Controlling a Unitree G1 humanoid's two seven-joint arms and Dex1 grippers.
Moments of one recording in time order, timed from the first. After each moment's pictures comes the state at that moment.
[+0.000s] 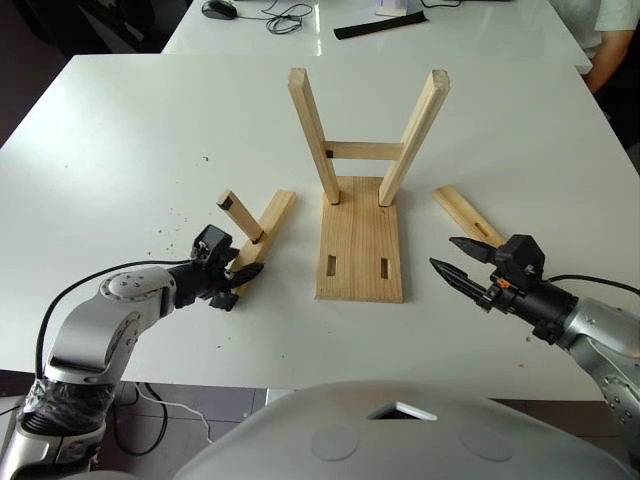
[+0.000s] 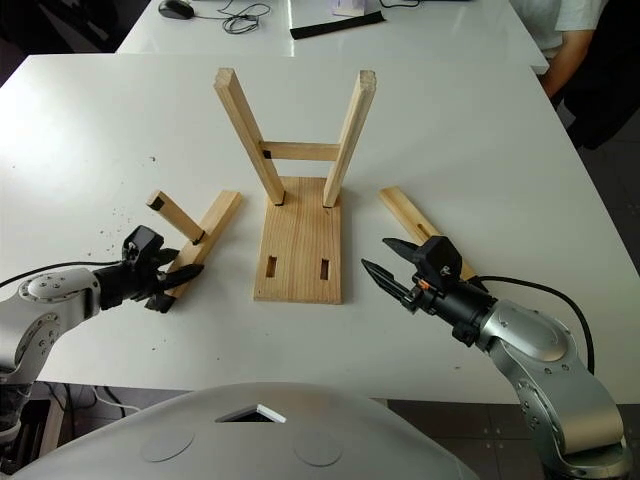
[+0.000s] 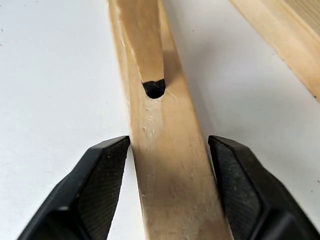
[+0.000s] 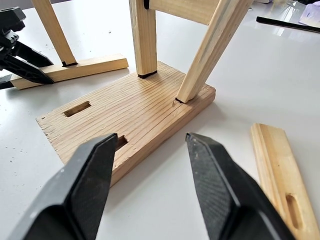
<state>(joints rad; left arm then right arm) 0.19 0.78 0.04 -0.37 -0.47 0.84 -0.57 0.50 -0.64 -0.16 -0.80 0.50 0.57 0.61</state>
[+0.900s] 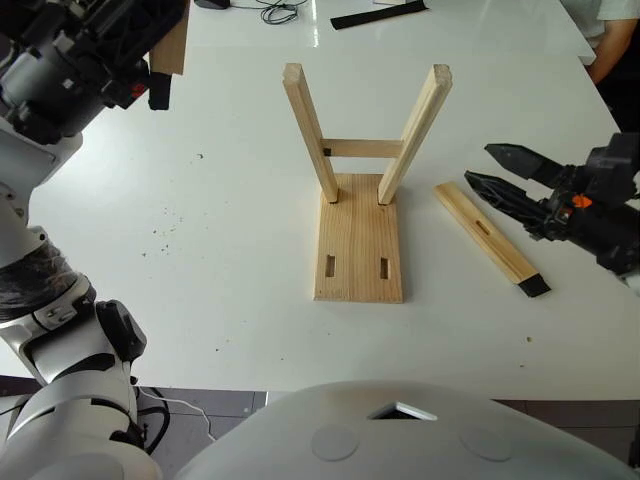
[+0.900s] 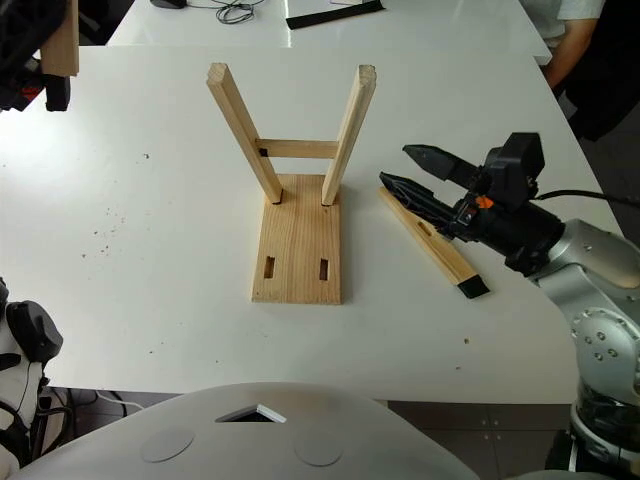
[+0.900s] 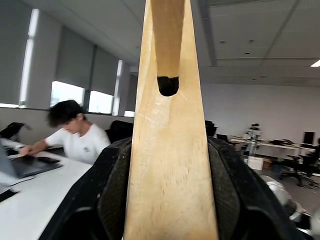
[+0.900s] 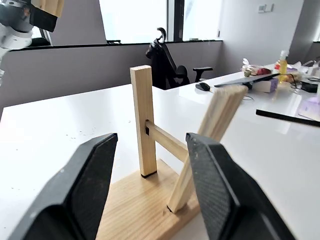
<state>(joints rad) -0.52 0.66 0.50 -0.38 -1.48 0.91 -0.67 -0.01 -0.80 -0.43 -0.64 1.10 0.73 0.69</state>
